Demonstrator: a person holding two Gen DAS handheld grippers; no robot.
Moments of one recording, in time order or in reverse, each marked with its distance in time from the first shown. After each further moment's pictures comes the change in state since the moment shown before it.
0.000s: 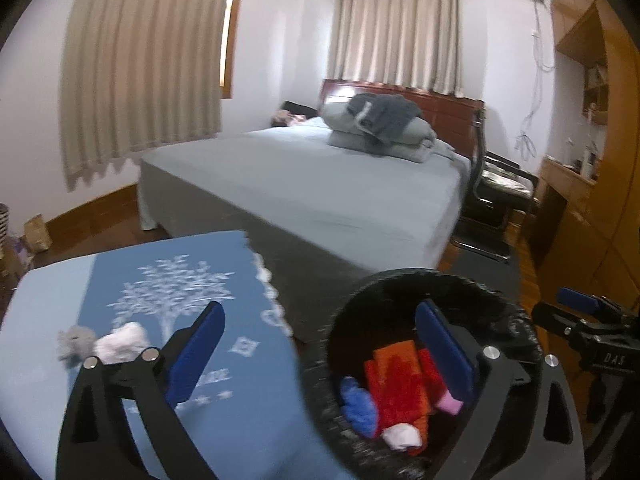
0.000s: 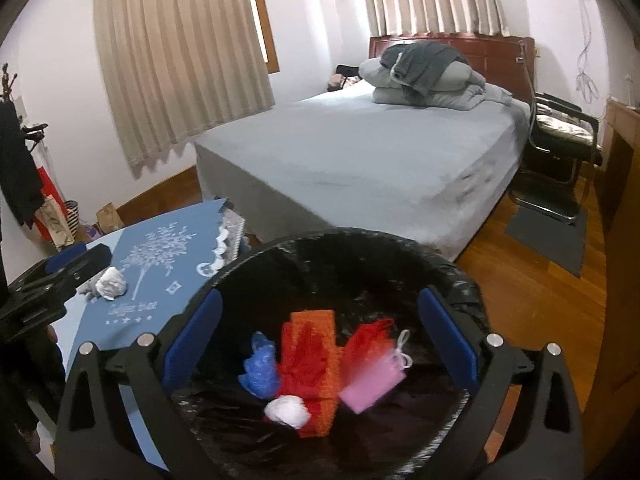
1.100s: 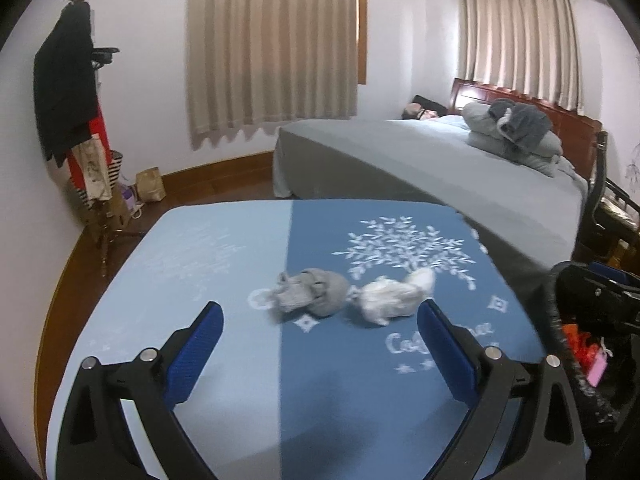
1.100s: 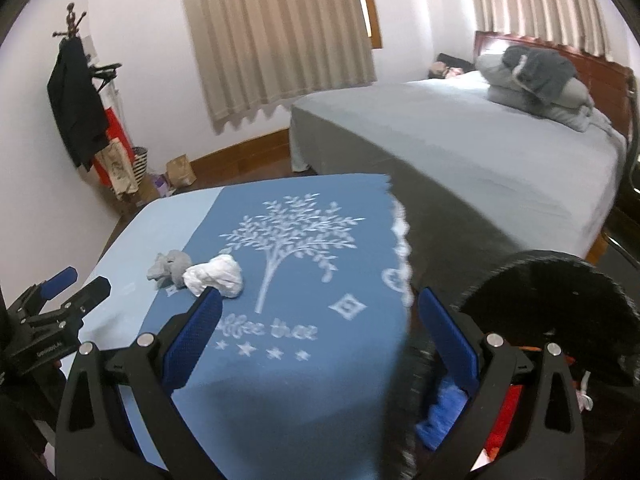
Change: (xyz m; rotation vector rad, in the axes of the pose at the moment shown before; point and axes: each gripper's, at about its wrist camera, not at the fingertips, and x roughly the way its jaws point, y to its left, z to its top) left arm -0.051 0.212 -0.064 -0.174 0.043 0.395; right arm 0.103 0.220 0.007 -0.190 0.087 0.252
